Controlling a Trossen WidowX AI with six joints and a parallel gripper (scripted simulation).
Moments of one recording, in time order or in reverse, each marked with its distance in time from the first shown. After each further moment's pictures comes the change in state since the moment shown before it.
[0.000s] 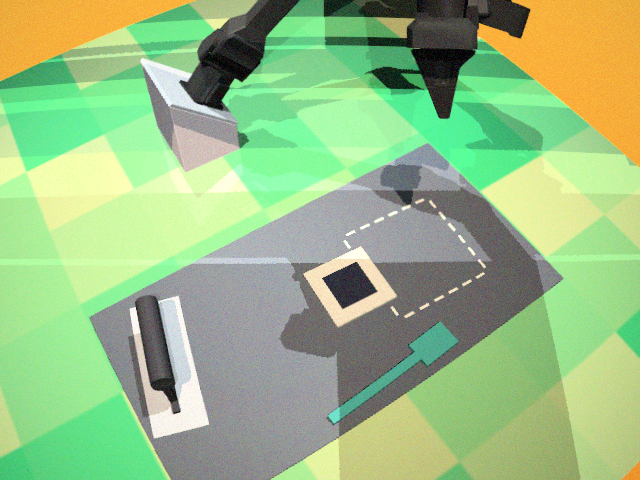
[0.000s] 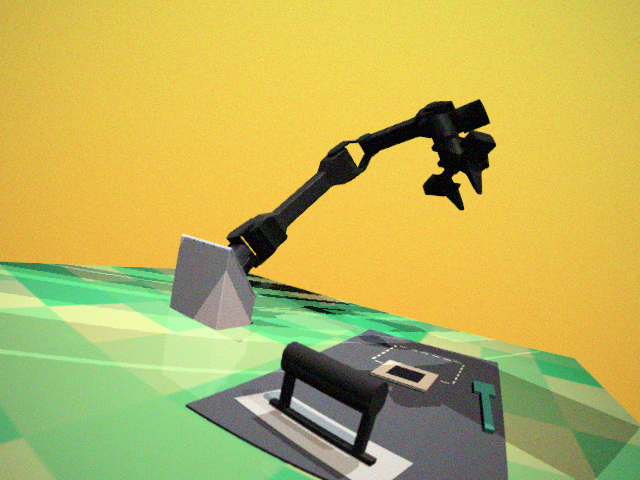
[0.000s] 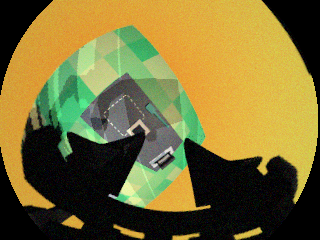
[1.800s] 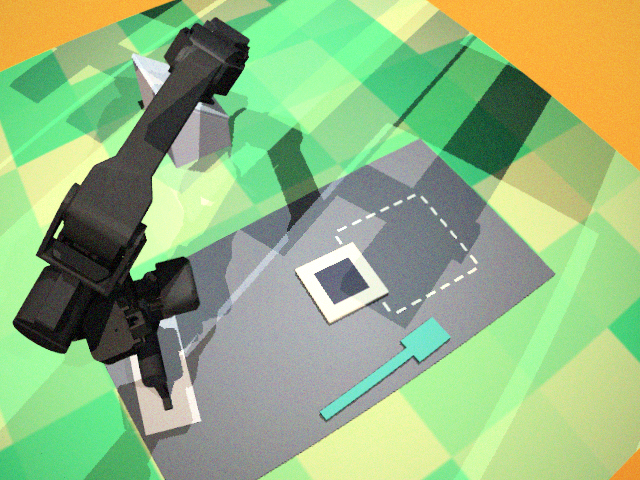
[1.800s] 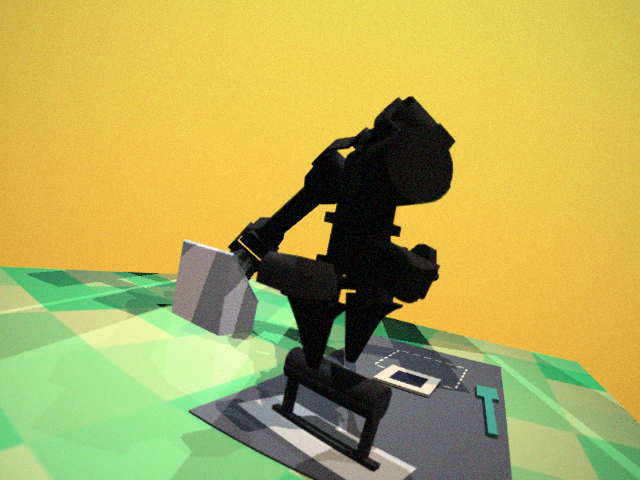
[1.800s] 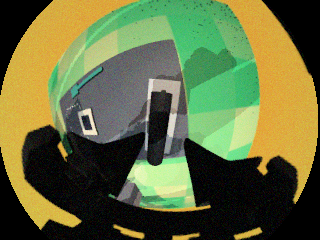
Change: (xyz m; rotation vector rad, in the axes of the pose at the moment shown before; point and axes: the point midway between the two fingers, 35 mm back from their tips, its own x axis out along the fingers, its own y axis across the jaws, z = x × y) arm 0.262 -0.103 -0.343 0.994 0.432 0.376
